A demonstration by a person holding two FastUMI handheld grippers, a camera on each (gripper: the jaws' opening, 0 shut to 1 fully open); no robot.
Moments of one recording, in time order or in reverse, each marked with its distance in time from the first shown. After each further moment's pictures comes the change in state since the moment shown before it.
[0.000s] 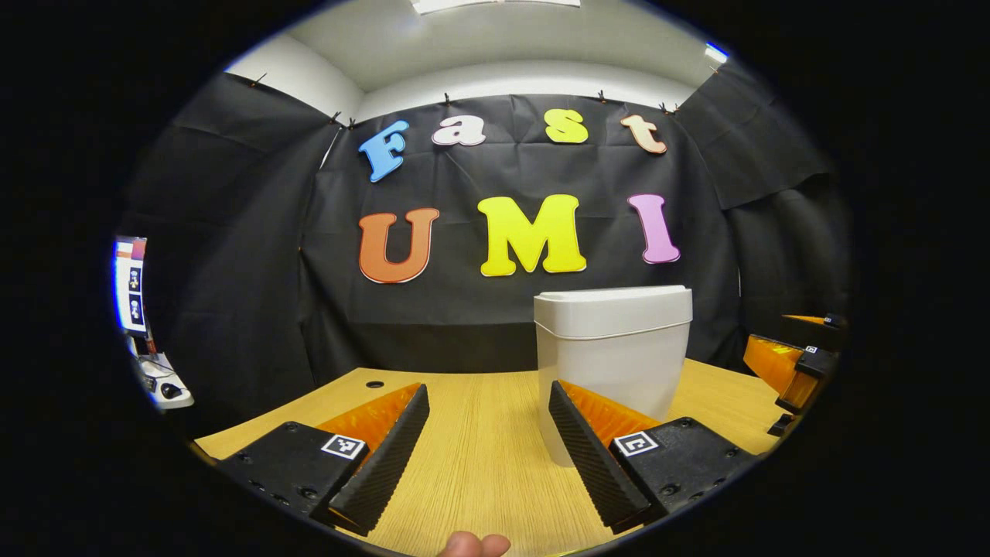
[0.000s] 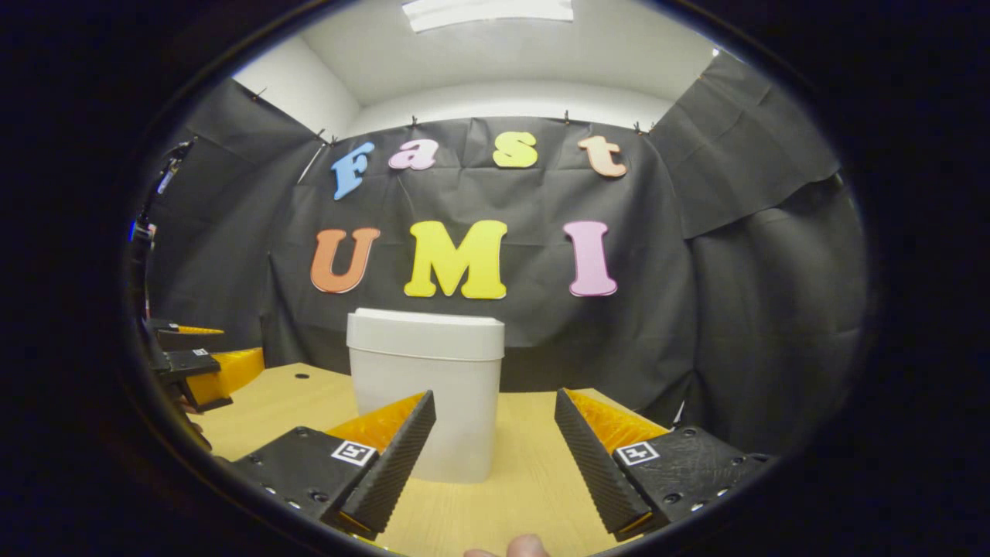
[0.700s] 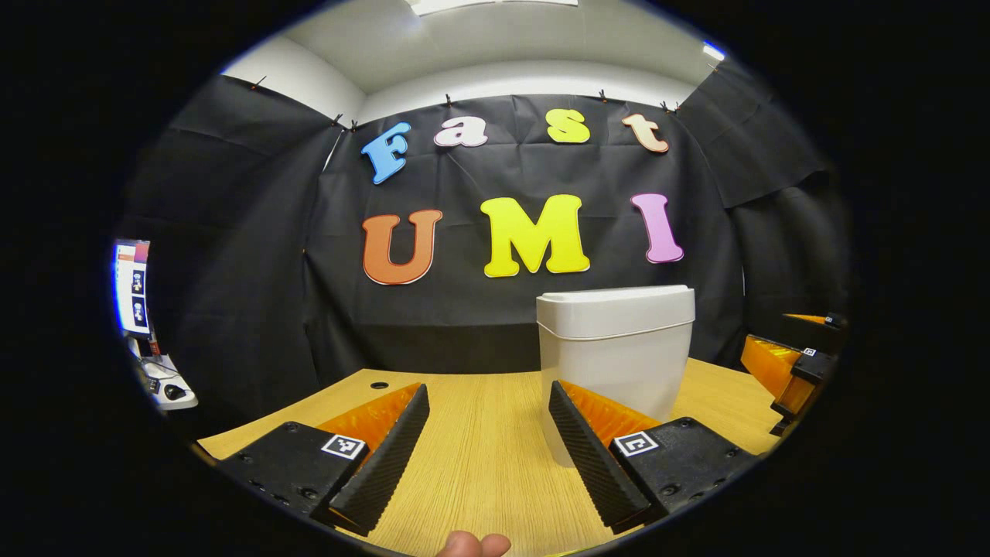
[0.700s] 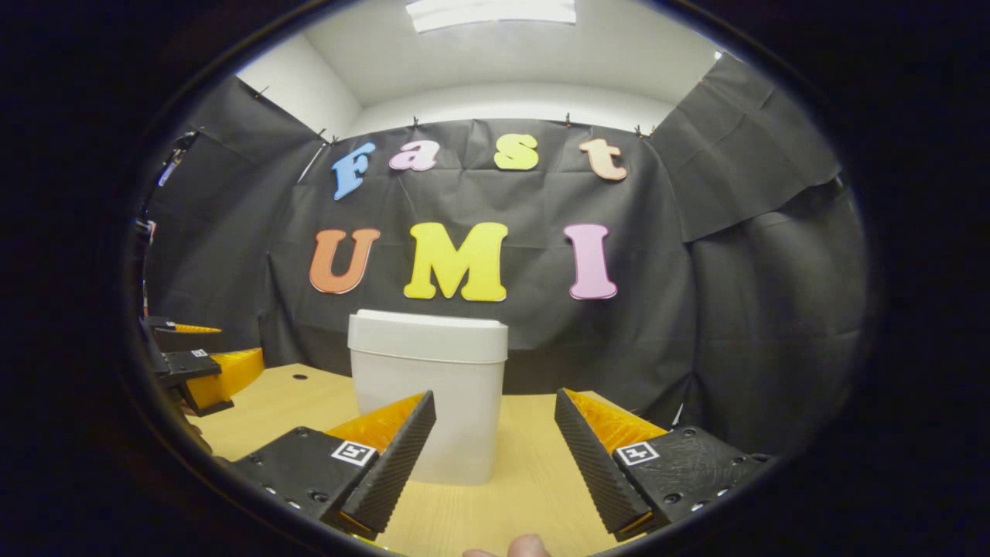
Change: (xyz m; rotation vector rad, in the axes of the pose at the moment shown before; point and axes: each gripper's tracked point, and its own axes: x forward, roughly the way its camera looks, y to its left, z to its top) left arm 0.000 -0.004 -0.003 -0.001 0.011 0.004; right arm 0.001 0.005 0.000 -0.012 -0.008 -0.010
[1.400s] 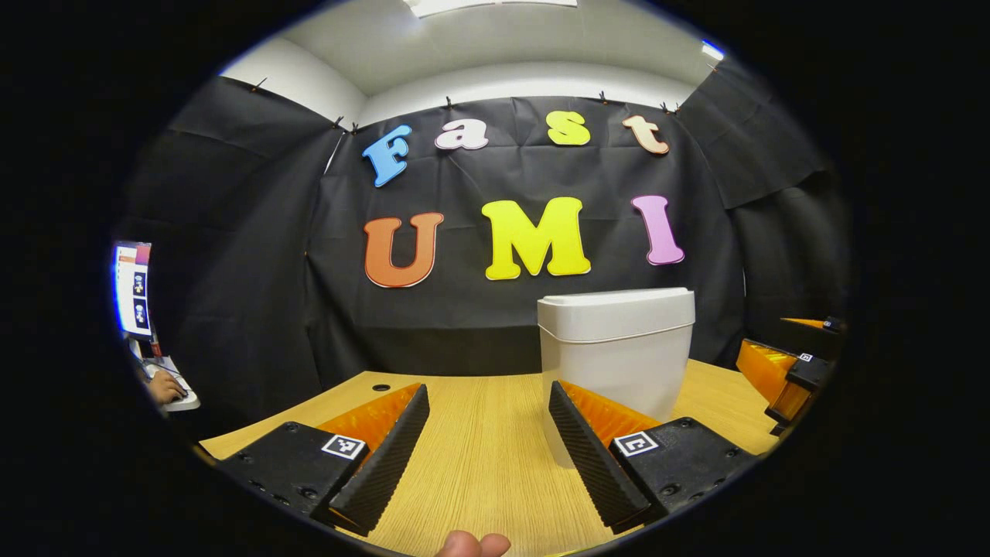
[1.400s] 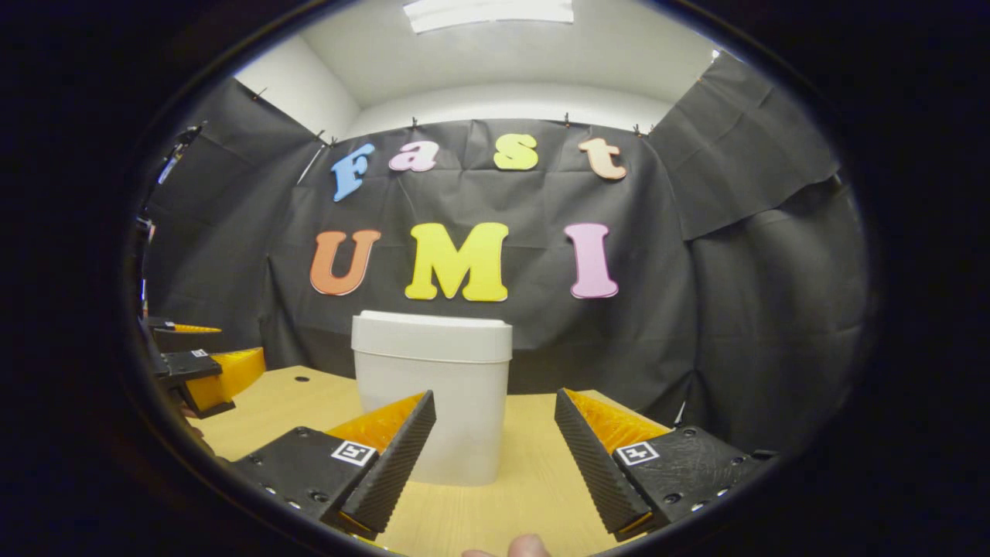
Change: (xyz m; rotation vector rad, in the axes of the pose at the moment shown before) left arm -0.002 0.002 0.004 0.007 -0.010 0.009; right arm 0.000 0.009 -0.002 0.002 0.002 0.006
